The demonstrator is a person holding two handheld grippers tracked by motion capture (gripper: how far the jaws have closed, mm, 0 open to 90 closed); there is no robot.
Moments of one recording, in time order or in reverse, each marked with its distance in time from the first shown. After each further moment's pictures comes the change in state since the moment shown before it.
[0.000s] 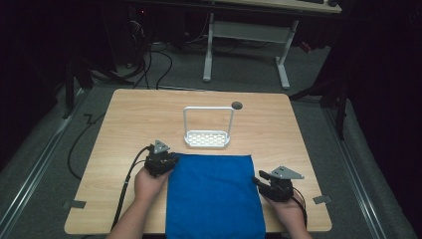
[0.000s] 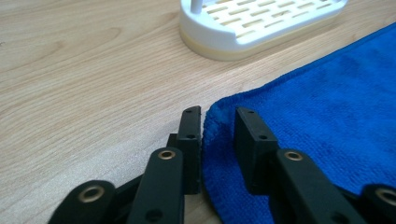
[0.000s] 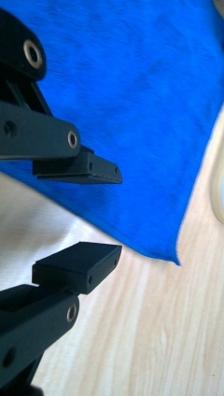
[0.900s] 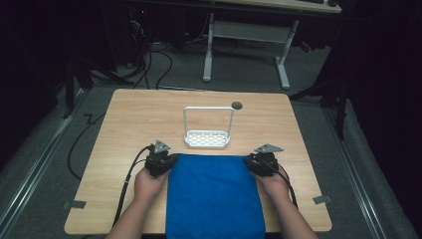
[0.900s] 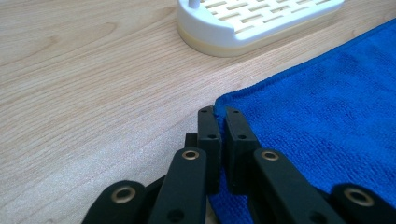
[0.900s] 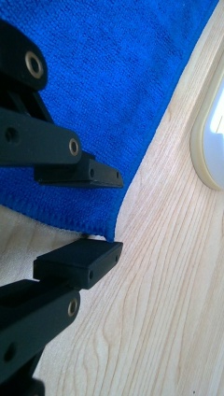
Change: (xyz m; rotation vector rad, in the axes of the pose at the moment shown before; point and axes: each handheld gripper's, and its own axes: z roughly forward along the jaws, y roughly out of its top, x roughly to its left) left arm 0.001 0.000 0.001 0.007 -0.020 -0.001; right arm -0.018 0.045 0.068 0.114 -0.067 0.007
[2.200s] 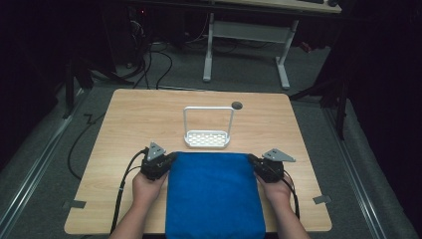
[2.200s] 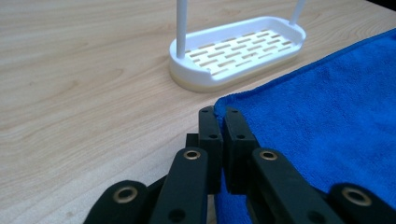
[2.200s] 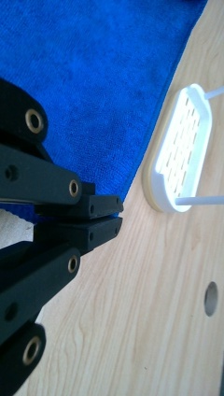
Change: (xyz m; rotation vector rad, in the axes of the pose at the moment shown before) left arm -0.014 -0.002 -0.032 -0.178 0.009 0.020; right arm 0.009 -0.009 -0.037 -0.220 0.048 0.009
